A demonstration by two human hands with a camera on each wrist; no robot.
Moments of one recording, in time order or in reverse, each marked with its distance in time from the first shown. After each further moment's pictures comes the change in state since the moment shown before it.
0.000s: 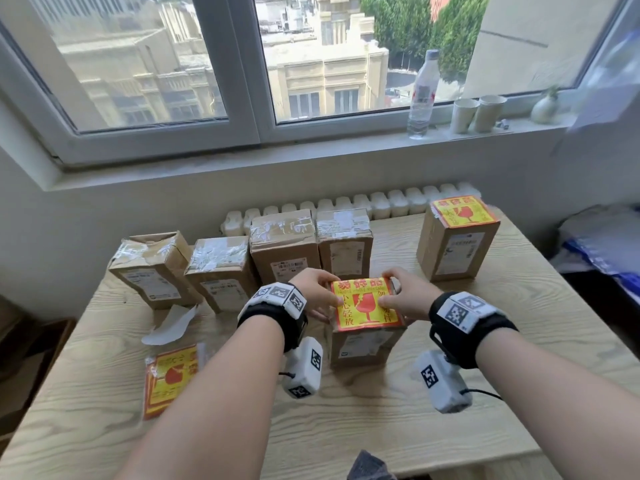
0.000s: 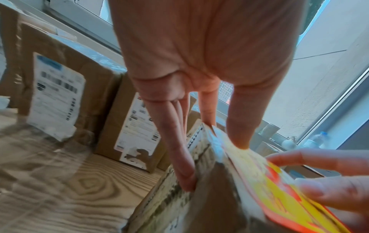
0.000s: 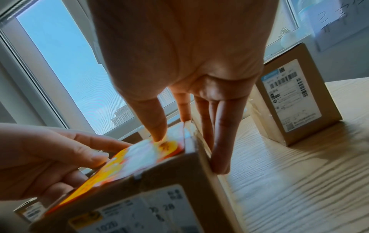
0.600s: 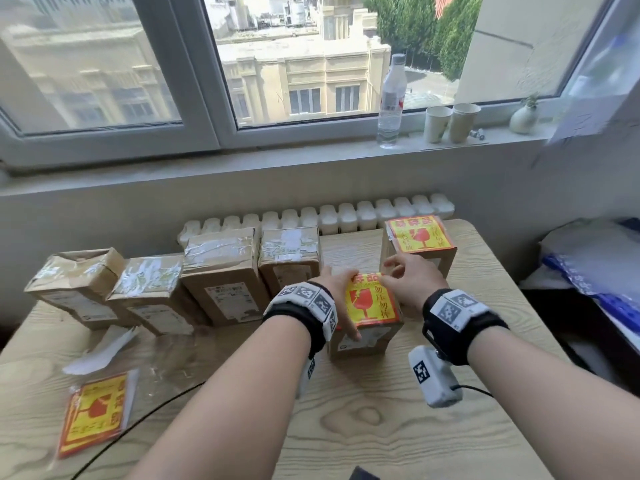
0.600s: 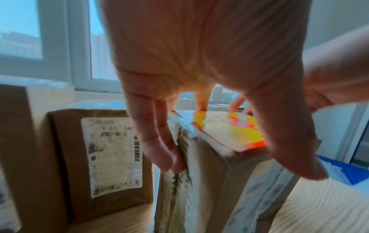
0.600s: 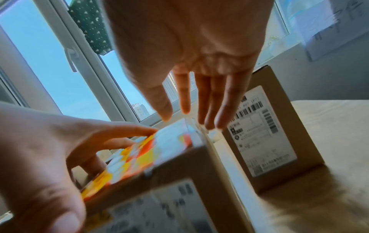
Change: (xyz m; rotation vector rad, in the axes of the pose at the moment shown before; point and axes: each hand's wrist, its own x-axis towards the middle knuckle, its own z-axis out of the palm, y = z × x) left_hand 0.085 0.099 0.079 0.788 0.001 0.025; right_hand 0.053 0.067 -0.101 -0.027 0.283 -0.081
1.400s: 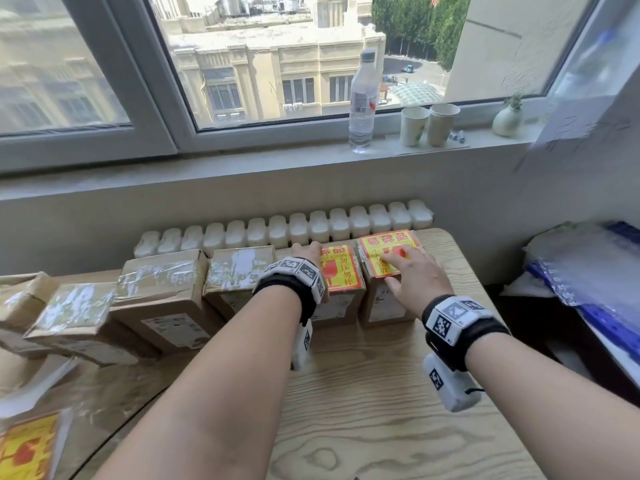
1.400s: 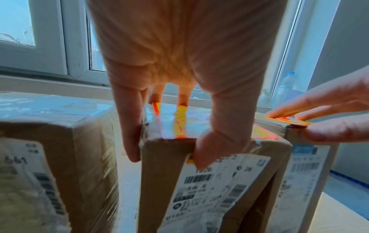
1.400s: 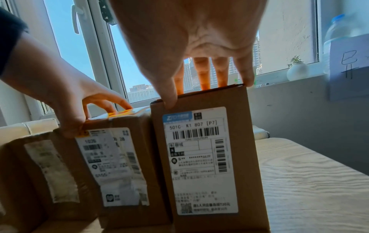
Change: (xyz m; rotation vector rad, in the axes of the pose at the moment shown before) left_hand 0.079 0.052 -0.052 0.007 0.170 -0.210; right_hand 0.066 0.063 -0.046 -0.392 0.093 -0.142
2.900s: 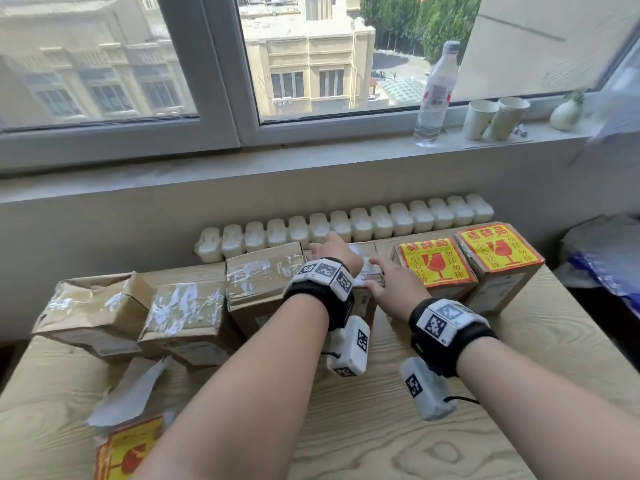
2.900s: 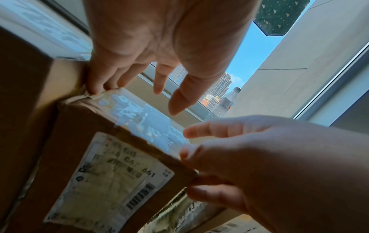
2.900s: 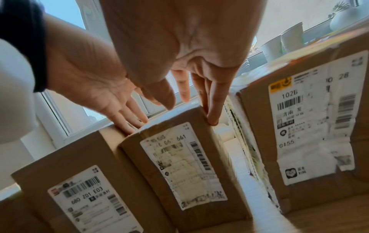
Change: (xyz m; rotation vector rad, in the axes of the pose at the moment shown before) left_hand 0.015 -0.143 -0.025 -0.487 0.046 -0.113; right_hand 0.001 -0.218 0.056 0.277 -0.163 0.101
